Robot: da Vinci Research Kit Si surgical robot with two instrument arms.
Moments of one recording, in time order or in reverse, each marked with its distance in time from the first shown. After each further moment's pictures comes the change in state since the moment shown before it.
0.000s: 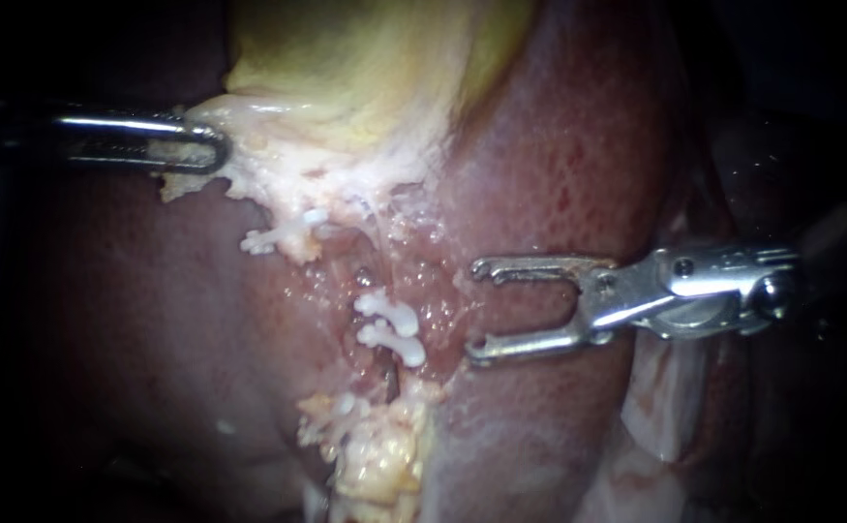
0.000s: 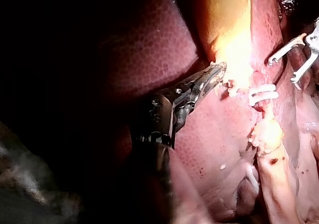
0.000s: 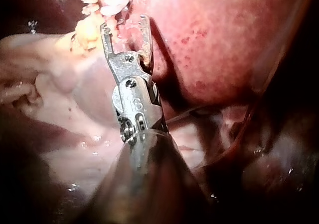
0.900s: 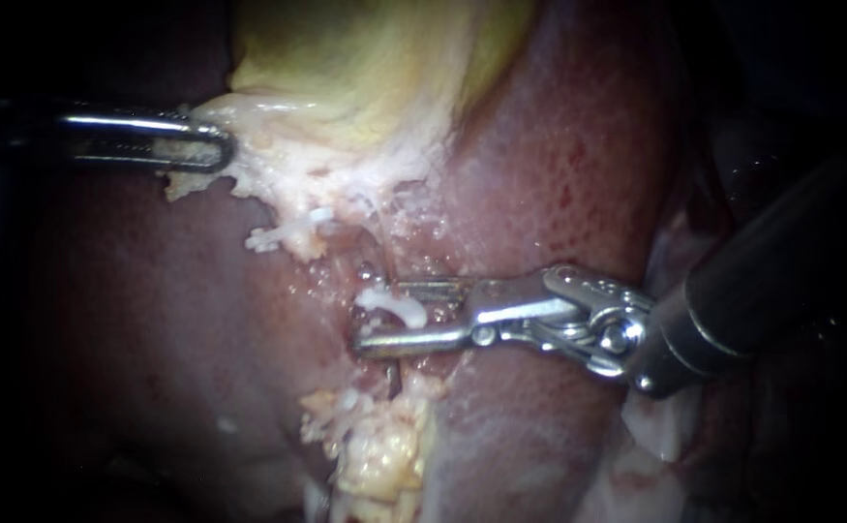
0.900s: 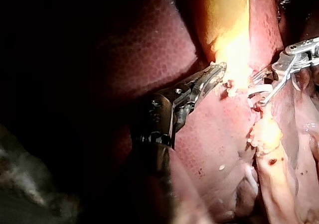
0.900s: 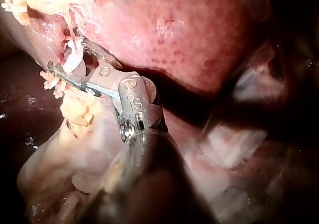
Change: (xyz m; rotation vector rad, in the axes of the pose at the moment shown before) right arm -0.005 0.003 0.012 -0.034 0.174 0.578; left arm 0.000 0.000 0.000 -0.001 0.000 0.000
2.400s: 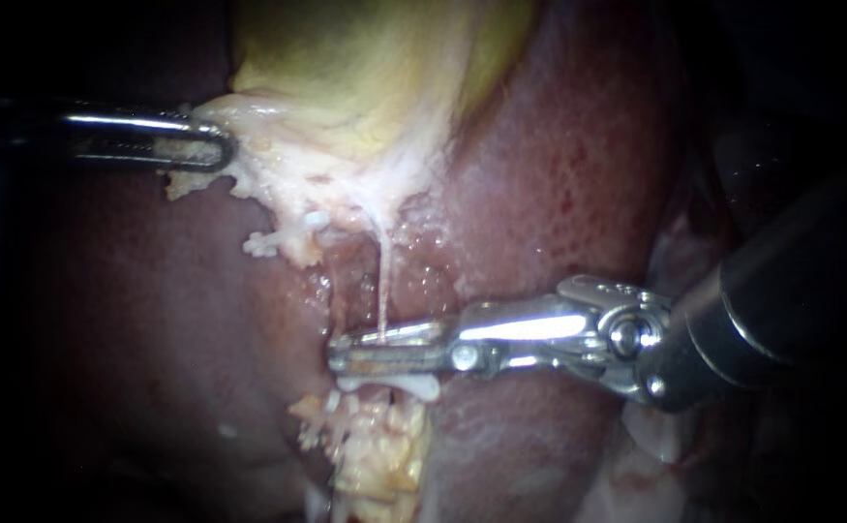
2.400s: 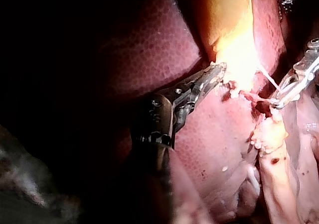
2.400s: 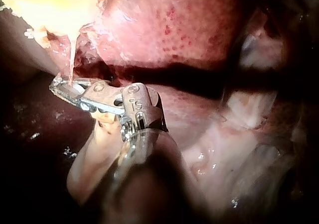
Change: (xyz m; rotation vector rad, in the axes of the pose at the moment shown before) right arm 0.004 -0.008 -0.001 0.183 -0.085 0.284; left arm 0.000 0.000 0.000 -0.007 -0.001 0.003
